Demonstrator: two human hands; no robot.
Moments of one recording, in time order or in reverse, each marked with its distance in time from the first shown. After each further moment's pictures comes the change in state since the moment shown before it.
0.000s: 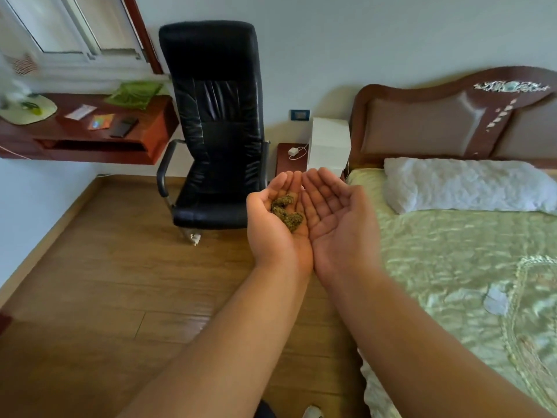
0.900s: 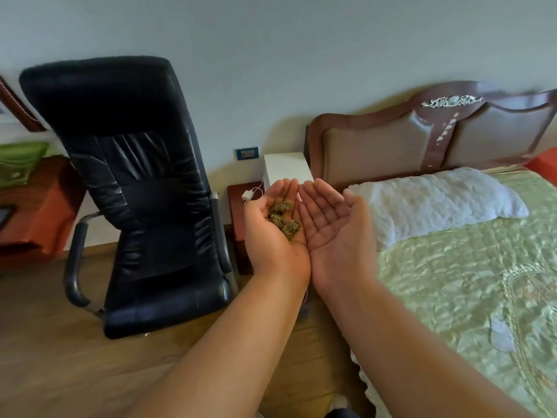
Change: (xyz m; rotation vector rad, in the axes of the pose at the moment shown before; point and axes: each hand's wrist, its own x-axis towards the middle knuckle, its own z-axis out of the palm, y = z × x) left_hand 0.330 -0.015 0.144 0.061 -0.145 -0.251; right_hand 0.323 -0.017 0.088 0.049 0.161 -0.217
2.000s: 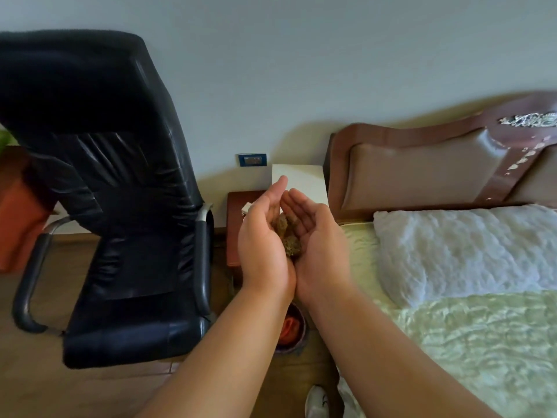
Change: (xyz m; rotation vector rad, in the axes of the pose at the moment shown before) left_hand 0.268 -0.053 0.072 0.389 0.122 0.183; right_hand 0.302 -0.004 0.025 -0.240 0.021 0.282
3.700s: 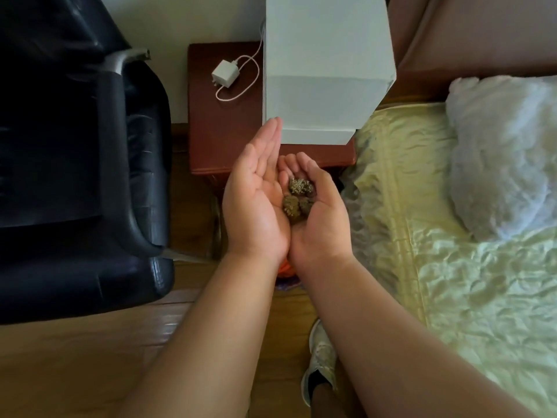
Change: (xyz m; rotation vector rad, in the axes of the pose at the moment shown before) left_hand 0.202 -0.263 -0.222 -0.052 -0.007 -0.053; right_hand 0.233 0.224 -0.238 0.264 0.104 0.166
